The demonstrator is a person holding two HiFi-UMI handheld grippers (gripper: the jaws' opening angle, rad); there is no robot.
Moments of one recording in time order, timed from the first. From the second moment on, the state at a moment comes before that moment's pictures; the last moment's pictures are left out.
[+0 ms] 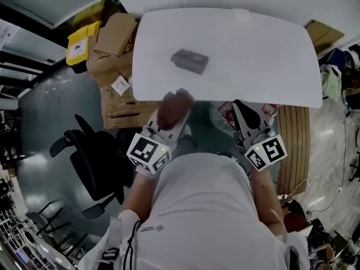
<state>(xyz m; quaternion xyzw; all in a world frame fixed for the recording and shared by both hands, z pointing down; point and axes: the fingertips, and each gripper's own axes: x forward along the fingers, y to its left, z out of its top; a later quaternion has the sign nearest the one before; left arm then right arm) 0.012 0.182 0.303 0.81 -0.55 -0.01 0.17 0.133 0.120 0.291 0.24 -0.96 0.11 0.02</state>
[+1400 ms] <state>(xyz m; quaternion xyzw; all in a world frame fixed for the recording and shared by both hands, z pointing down) -0.107 0.116 0.351 0.76 -0.59 0.02 0.25 0.026 0.023 0.324 0.21 -0.97 0.13 0.08</state>
